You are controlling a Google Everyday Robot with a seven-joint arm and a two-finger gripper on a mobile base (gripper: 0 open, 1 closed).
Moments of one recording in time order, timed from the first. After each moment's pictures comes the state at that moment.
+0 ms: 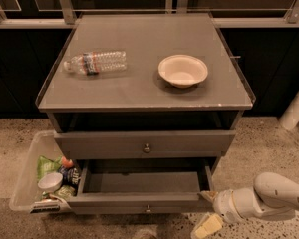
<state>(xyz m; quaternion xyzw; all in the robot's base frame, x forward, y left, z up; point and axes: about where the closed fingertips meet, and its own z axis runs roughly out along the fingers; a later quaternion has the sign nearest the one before) 0.396 -0.179 0.464 -0.42 0.82 0.33 0.22</state>
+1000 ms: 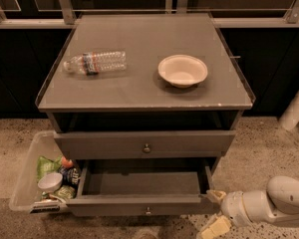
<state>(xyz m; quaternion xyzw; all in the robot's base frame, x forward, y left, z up) 0.380 -0.189 0.493 -0.41 0.81 0.34 0.24</state>
